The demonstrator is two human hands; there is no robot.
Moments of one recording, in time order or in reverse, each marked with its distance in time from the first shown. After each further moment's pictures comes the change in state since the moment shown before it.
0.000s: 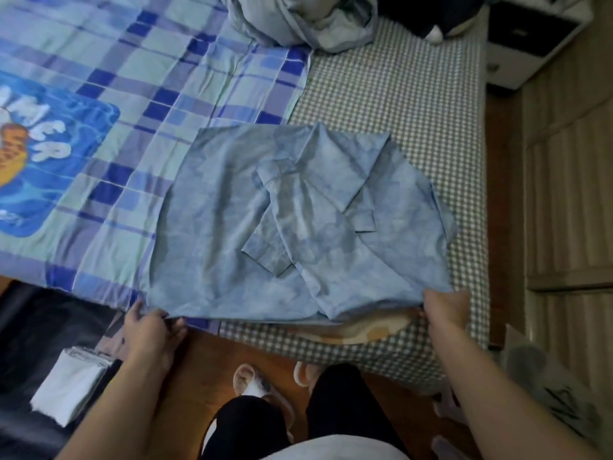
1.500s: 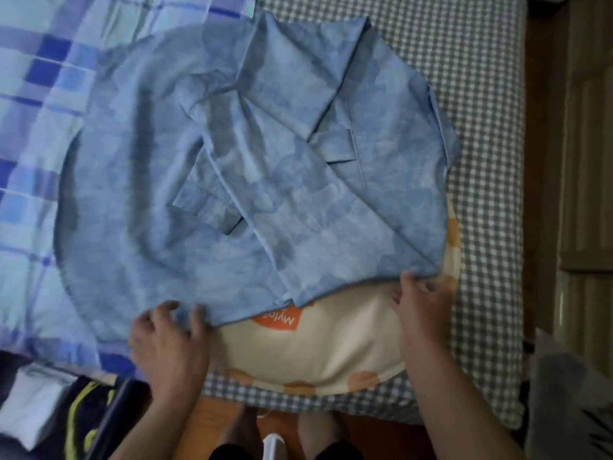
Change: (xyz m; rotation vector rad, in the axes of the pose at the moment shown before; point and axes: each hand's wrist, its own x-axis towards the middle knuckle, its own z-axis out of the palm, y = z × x) left_hand 0.018 -0.111 0.162 1.127 0.222 0.698; right_hand 0.108 0.018 0.088 0.171 -0.072 0.008
